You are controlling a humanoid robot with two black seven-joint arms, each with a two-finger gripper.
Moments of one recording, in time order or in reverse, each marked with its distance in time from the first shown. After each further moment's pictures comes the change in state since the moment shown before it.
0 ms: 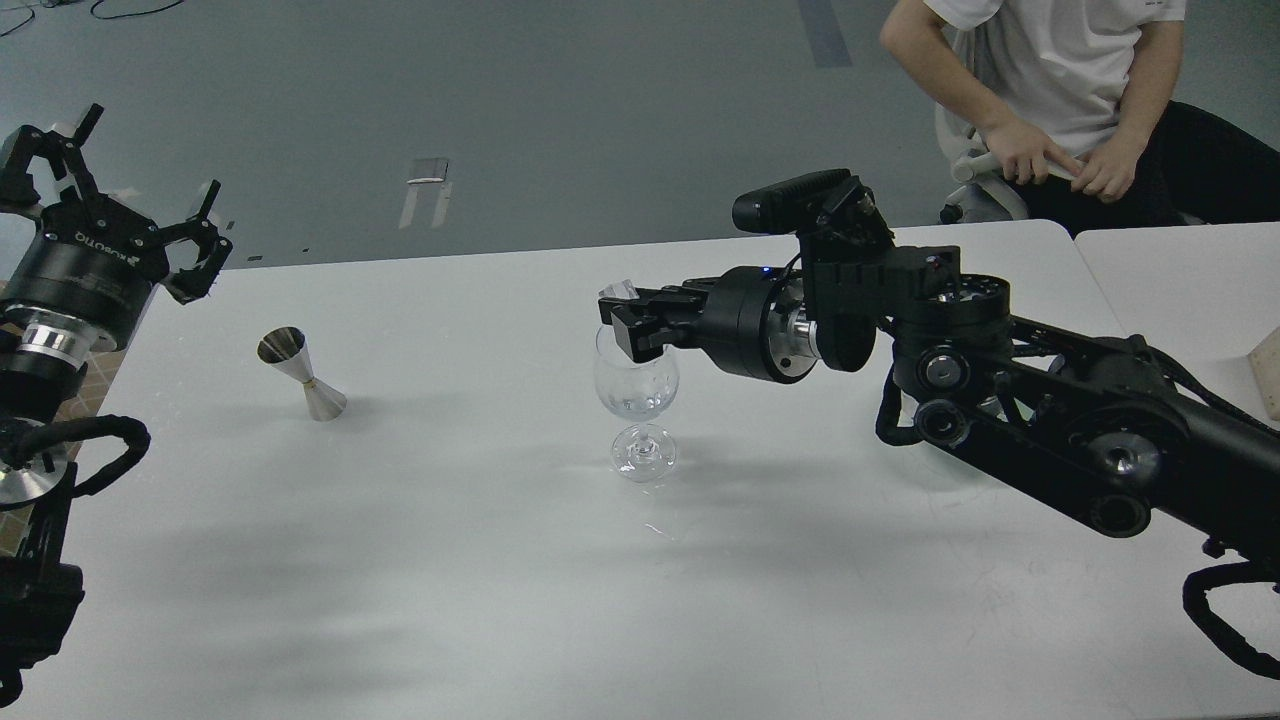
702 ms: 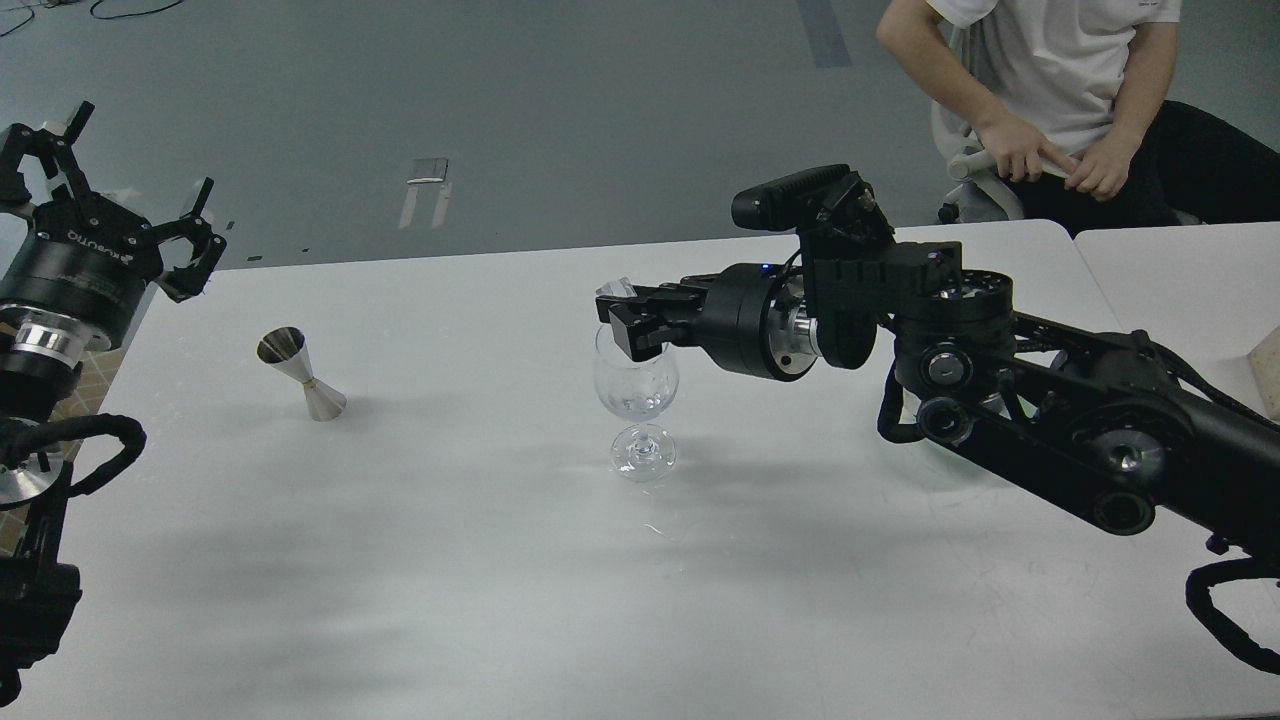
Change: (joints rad) left arm 0.001 -0.002 -0.012 0.000 0.000 0.000 0.000; right arm 0.009 -0.001 -0.002 0.005 0.003 0.002 0.003
